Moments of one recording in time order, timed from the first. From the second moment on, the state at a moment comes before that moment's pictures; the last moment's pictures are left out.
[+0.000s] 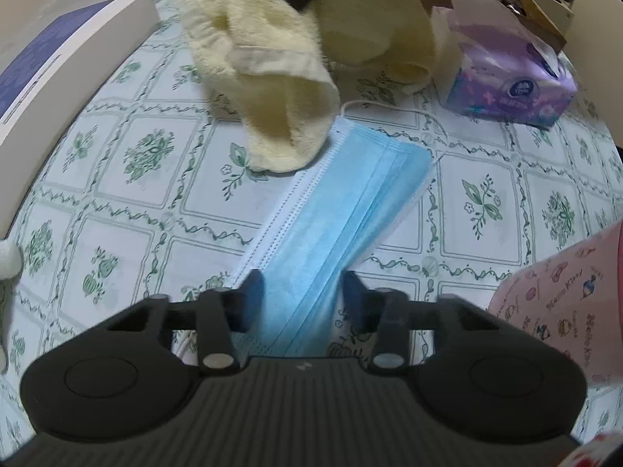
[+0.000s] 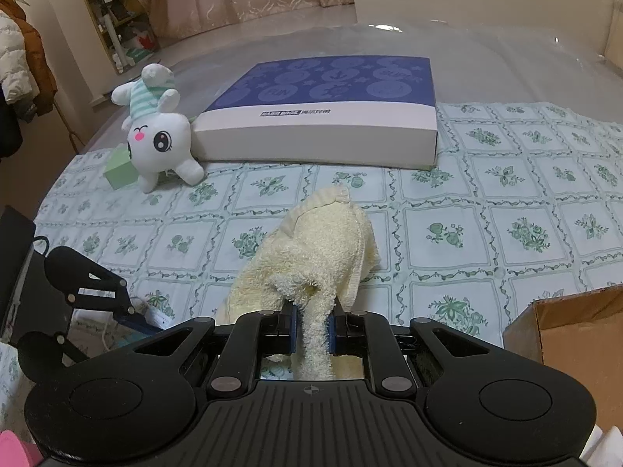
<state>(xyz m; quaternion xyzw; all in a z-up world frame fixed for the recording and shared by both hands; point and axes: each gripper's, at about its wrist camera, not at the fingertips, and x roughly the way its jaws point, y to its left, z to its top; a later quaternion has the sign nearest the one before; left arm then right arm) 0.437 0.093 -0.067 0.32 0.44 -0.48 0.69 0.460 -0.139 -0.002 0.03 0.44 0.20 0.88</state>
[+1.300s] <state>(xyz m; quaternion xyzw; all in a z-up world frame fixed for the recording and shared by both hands) 0.315 0.181 0.100 0.06 0.44 -0.16 0.88 0.321 -0.121 0.115 0.01 0.37 0.22 0.90</state>
